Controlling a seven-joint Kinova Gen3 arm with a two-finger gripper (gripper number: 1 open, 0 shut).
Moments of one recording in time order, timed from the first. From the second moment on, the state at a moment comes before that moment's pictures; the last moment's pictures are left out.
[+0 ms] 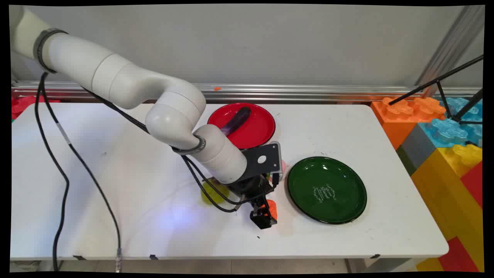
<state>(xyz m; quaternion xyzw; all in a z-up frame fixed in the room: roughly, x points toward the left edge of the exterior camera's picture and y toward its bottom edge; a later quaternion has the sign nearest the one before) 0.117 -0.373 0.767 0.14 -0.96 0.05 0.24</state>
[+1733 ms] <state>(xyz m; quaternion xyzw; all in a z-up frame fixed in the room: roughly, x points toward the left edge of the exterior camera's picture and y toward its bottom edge) 0.111 -0.396 0.926 0.22 -0.96 0.00 0.19</state>
